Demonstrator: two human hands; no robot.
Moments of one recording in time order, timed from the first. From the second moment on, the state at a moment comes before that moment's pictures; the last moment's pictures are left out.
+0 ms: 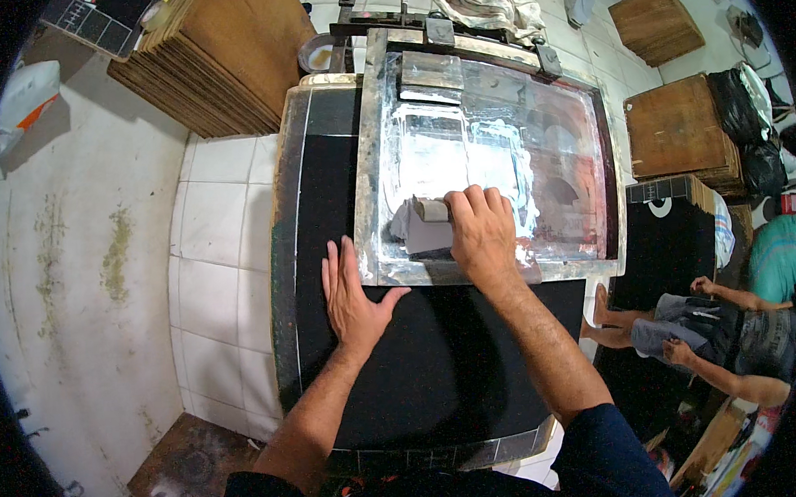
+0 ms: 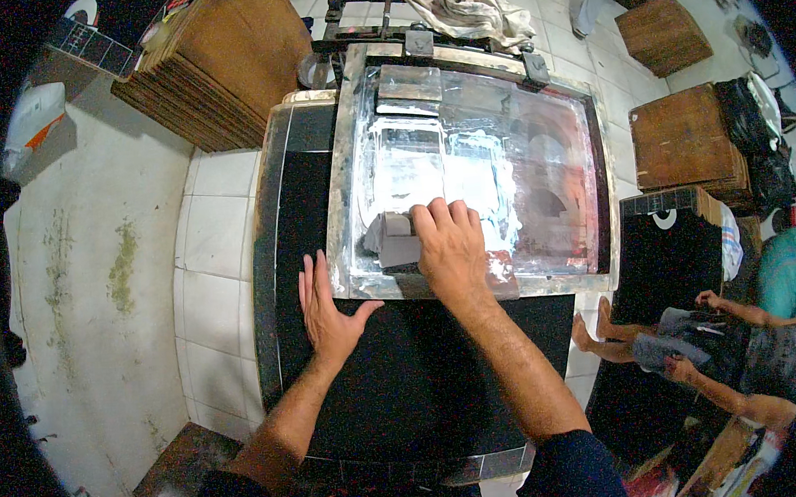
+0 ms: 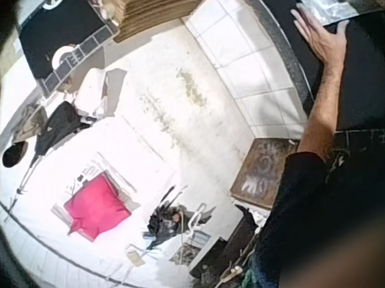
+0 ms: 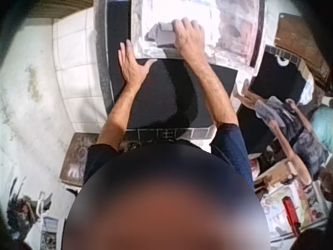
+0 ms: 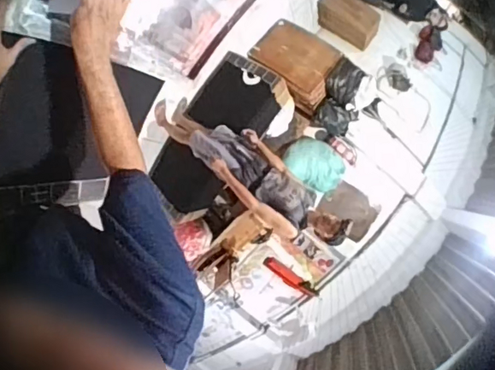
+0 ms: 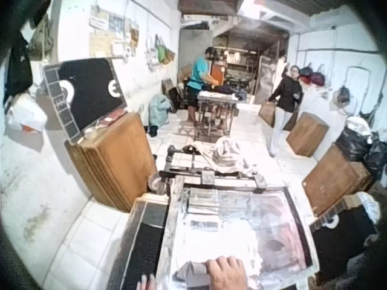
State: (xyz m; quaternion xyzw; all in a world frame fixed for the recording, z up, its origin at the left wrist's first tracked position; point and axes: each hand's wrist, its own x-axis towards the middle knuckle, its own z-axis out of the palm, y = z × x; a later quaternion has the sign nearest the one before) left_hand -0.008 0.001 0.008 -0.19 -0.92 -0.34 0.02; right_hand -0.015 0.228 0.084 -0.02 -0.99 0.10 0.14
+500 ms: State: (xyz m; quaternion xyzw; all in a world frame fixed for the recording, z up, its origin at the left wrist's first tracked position) left_hand -0.006 0.002 -0.027 -0.23 -0.83 -0.50 0.09; right_hand -0.044 0.246 0.114 -0.01 -0.98 0.12 0.14
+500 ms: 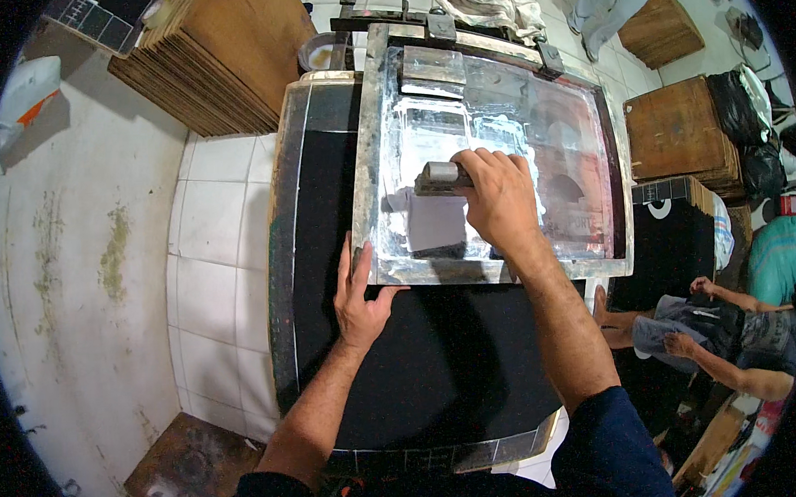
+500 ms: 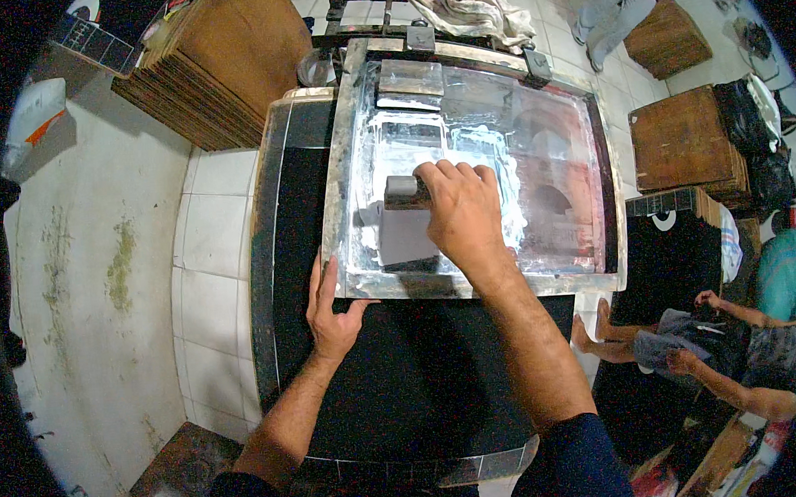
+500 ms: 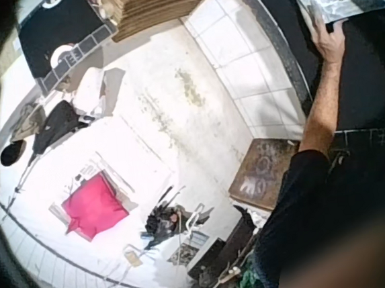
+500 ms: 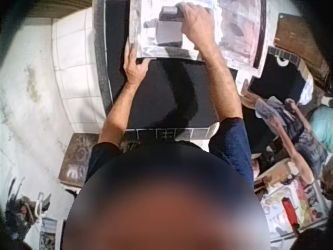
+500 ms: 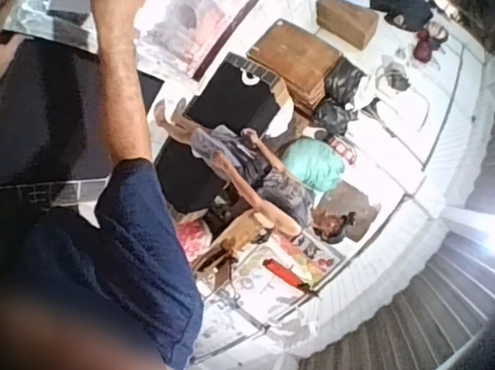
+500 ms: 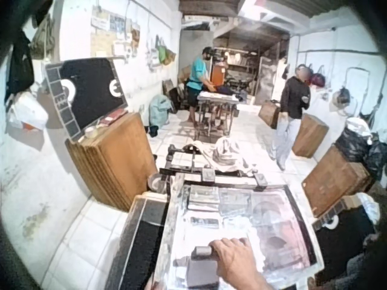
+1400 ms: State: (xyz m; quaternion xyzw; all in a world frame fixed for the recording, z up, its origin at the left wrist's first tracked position) left_hand -0.007 0.002 -0.022 -0.23 -0.83 -0.50 0.08; right_hand 0.007 0.231 0.106 -0.02 -0.99 0.16 0.01
